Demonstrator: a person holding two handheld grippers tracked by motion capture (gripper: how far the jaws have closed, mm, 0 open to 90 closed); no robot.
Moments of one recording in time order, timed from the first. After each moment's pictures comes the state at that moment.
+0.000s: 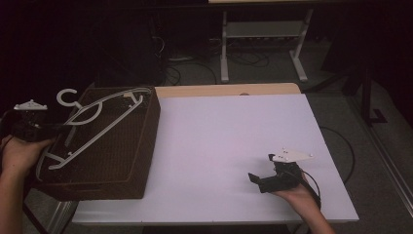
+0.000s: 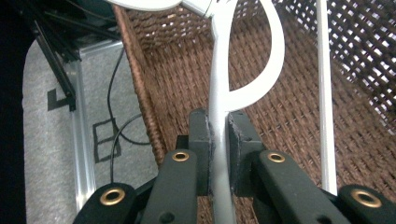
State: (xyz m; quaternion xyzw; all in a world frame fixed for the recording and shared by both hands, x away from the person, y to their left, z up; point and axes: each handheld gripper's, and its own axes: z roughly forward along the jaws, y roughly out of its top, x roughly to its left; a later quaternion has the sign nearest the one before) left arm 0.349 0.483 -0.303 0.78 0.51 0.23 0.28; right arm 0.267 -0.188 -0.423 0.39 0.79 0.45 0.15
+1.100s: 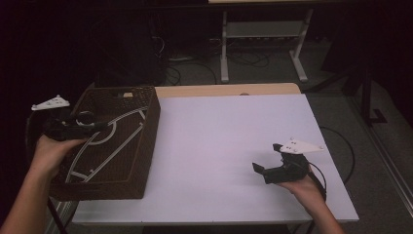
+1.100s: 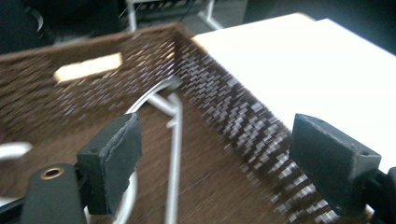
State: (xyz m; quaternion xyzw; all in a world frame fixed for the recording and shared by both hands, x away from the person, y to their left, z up) left arm 0.339 0.393 -0.292 0.75 0.43 0.18 0.46; right arm 0.276 -0.199 -0.396 0.38 0.77 0.48 0.17
